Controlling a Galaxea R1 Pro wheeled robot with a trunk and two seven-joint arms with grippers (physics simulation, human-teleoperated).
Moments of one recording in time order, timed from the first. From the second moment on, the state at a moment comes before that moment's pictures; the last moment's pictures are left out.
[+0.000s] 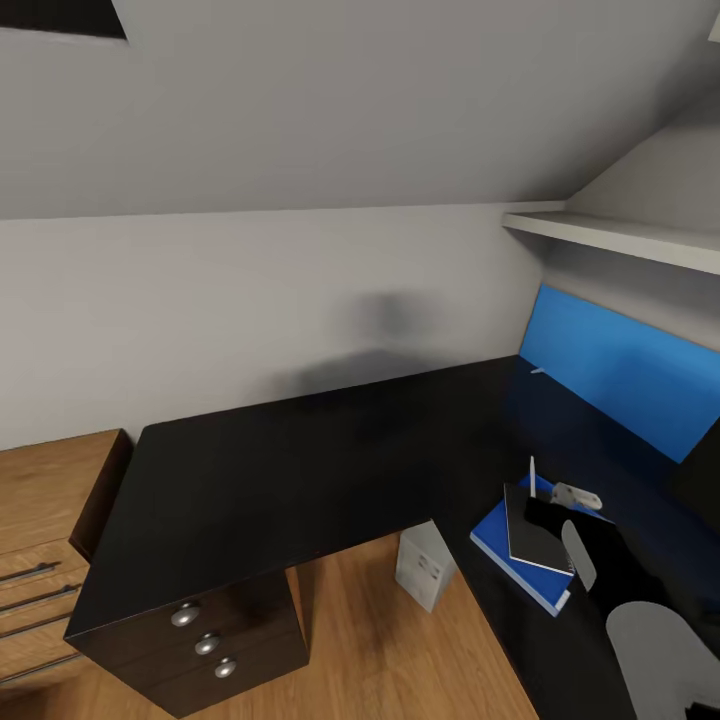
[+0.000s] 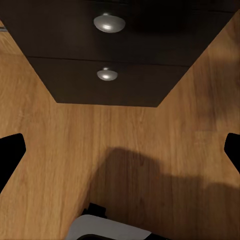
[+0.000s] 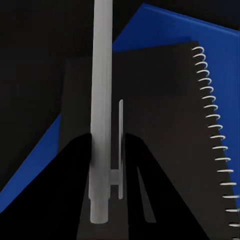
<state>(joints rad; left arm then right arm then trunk) 0.32 0.12 -0.17 -1.19 0.46 -0.12 0.24 -0.70 -0.17 -0.27 -0.69 -0.12 0.42 0.01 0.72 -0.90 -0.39</state>
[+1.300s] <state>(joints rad) 0.32 0.11 -0.17 -1.19 0.46 -0.12 0.24 -0.70 -0.16 -0.20 -0.69 -0.11 0.52 -0.11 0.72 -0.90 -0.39</state>
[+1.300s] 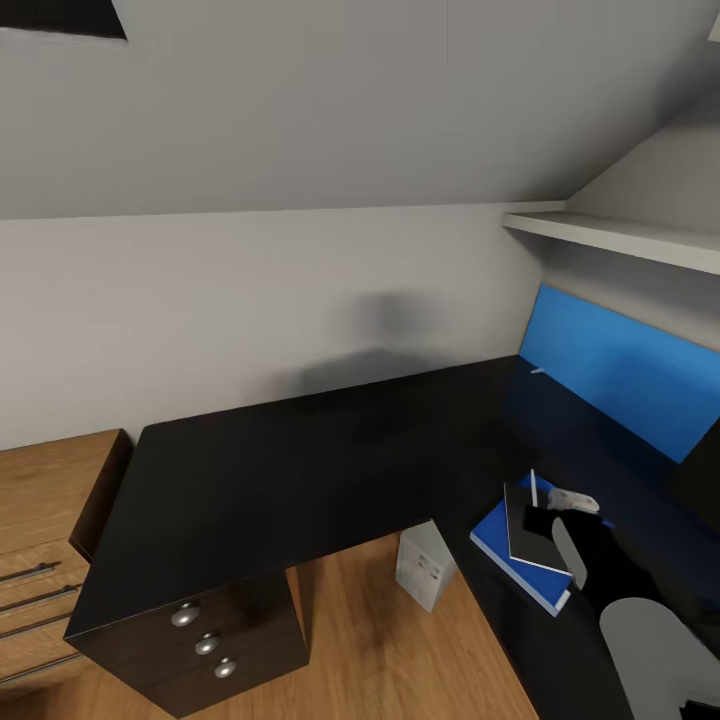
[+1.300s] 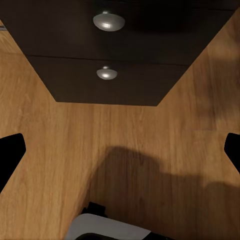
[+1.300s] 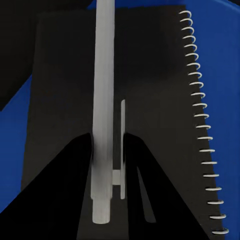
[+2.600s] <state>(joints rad) 0.32 0.12 -0.17 -1.19 0.46 -0.12 0.24 -0.70 -0.16 -0.17 -0.69 -0.10 0.56 -0.11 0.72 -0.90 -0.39</state>
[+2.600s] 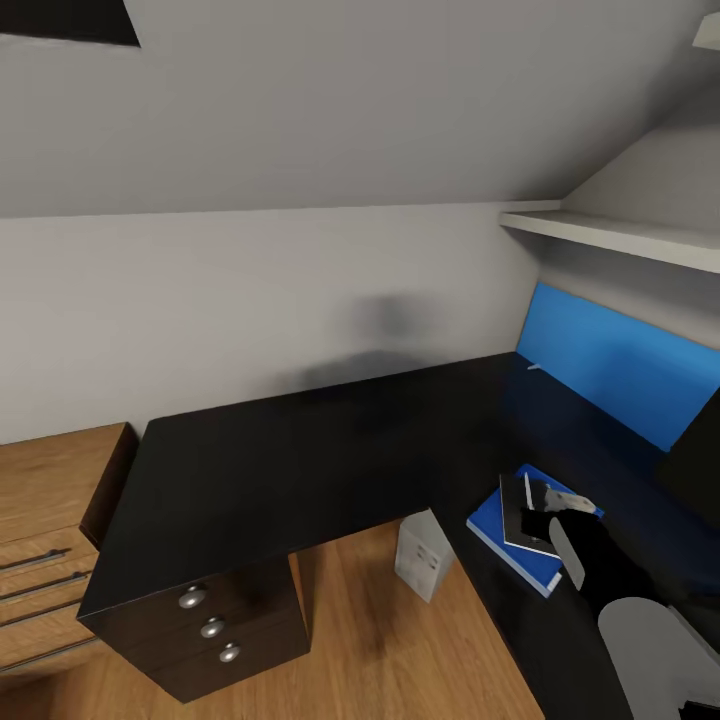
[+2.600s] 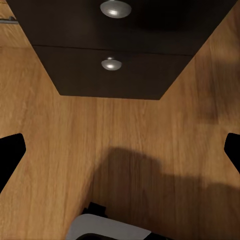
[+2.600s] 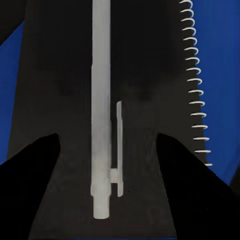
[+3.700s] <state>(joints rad) 0.32 0.10 -0.16 -1.18 0.45 -0.13 0.24 -0.54 0.00 -0.16 -1.27 -0.13 0.68 -0.11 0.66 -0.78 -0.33</state>
